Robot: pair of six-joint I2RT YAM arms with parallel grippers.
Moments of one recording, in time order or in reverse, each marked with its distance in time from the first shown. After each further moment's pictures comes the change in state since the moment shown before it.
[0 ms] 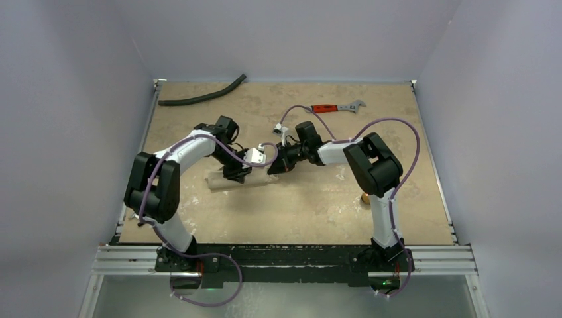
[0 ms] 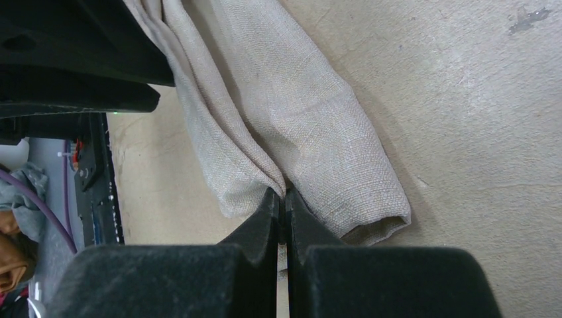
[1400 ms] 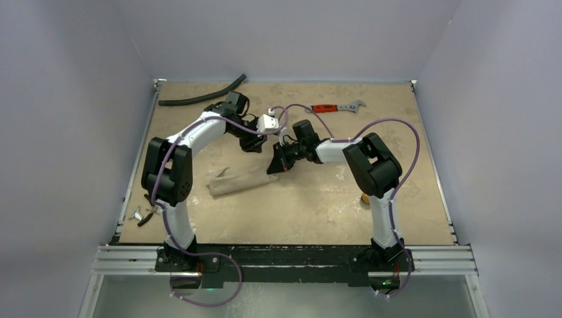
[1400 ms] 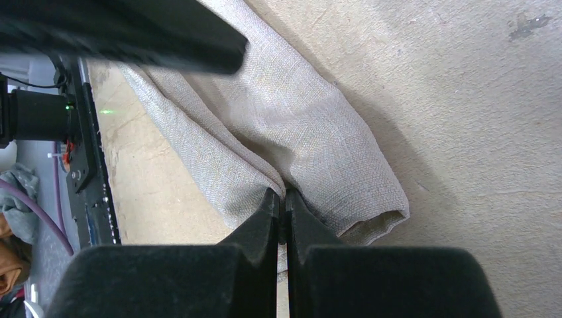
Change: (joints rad) left arm -0.023 0.206 0.292 0.226 0.025 -0.288; right arm 0.019 -0.003 0.045 -0.083 0.036 -0.026
